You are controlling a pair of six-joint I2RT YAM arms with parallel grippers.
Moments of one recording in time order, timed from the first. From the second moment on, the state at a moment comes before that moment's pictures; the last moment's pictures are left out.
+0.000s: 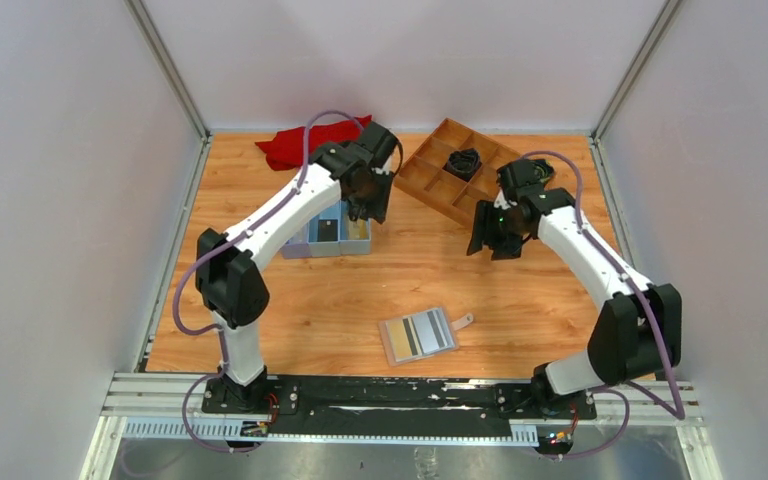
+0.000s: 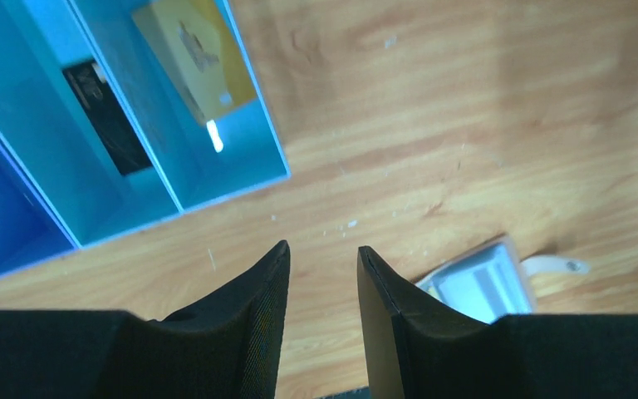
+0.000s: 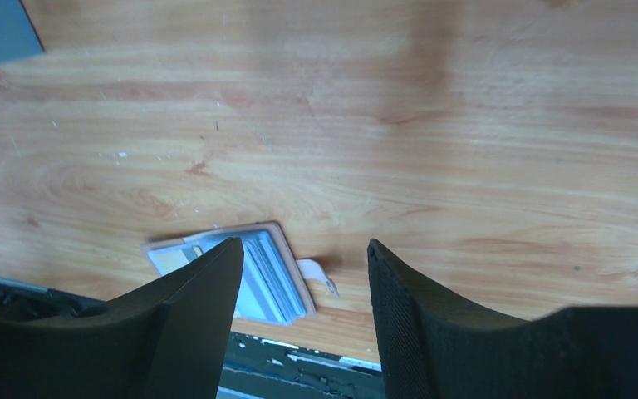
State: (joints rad) left arm -0.62 1.88 1.87 -1.05 -0.08 -0.40; right arm 0.27 1.42 1.19 -0.87 -0.14 0.43
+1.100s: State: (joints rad) left arm -0.96 1.19 0.73 -0.33 -0.04 -0.93; right arm 0.62 1.06 0.57 -0.45 -0.34 0.55
